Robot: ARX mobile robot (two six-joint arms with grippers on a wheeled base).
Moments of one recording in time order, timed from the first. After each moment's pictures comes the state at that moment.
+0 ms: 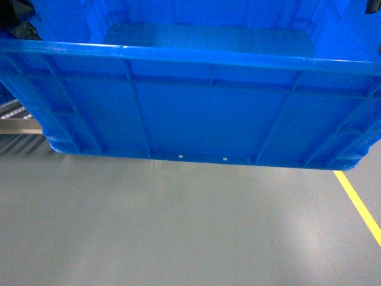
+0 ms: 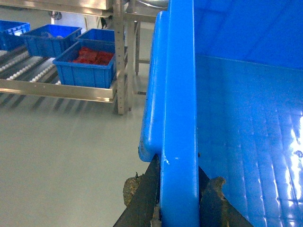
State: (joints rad) left arm -0.18 1.43 0.86 0.39 -0.13 -0.12; right arm 0.16 1.49 0.87 0.39 0.16 0.13
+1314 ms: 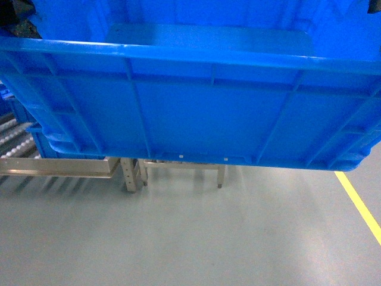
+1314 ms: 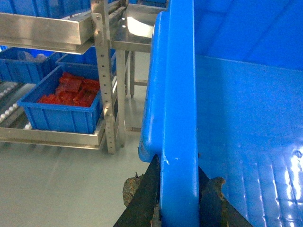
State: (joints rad) left arm -0.18 1.43 0.86 0.38 -0.13 -0.12; right arm 0.16 1.49 0.87 0.39 0.16 0.12
